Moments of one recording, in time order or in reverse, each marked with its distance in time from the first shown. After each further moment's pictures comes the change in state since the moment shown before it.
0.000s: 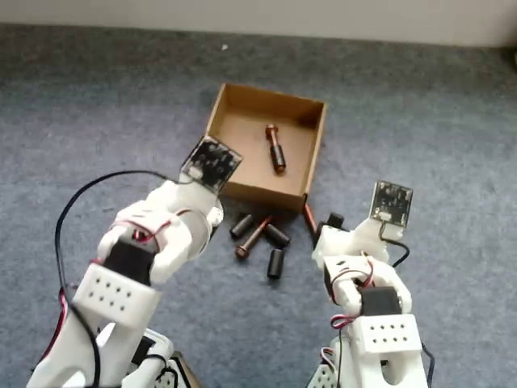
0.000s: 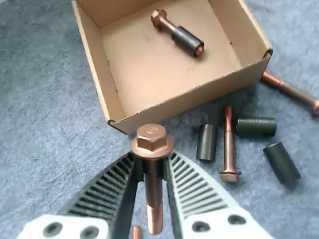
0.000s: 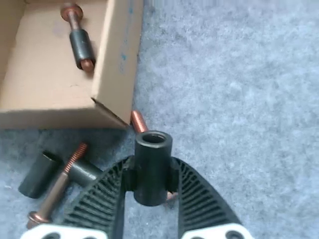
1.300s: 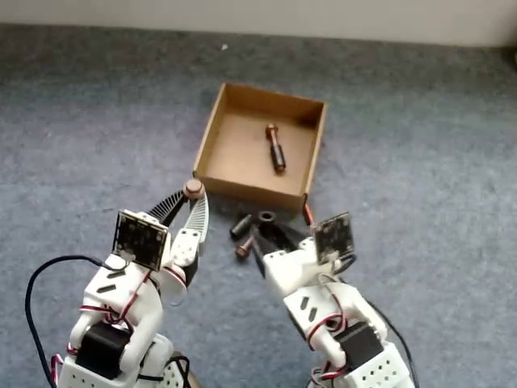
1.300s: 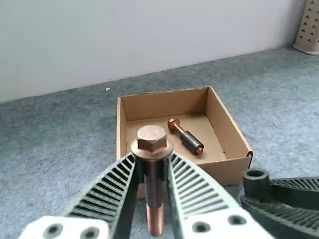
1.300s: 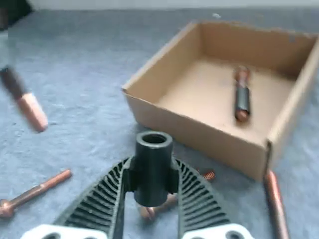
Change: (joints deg) left arm 0.1 -49.0 24.7 -7.9 12.2; right arm -27.2 -32.5 14.1 -4.1 9.2
